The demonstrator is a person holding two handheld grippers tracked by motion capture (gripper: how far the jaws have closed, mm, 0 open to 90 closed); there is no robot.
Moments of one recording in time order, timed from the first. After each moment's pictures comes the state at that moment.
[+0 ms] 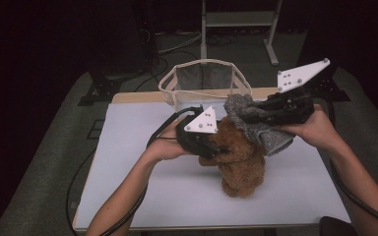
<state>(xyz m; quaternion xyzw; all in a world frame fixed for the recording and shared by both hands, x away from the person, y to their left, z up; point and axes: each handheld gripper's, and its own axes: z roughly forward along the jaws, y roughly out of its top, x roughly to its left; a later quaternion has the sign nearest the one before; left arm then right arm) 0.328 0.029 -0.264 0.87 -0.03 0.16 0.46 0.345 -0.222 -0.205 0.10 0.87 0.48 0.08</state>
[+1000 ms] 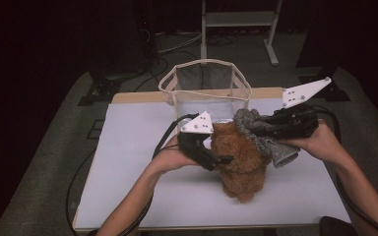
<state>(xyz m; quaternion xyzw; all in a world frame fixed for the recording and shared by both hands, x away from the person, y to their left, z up) 0.333 0.035 -0.304 0.83 0.06 0.06 0.54 0.338 -0.243 -0.244 0.13 0.87 0.47 0.06</state>
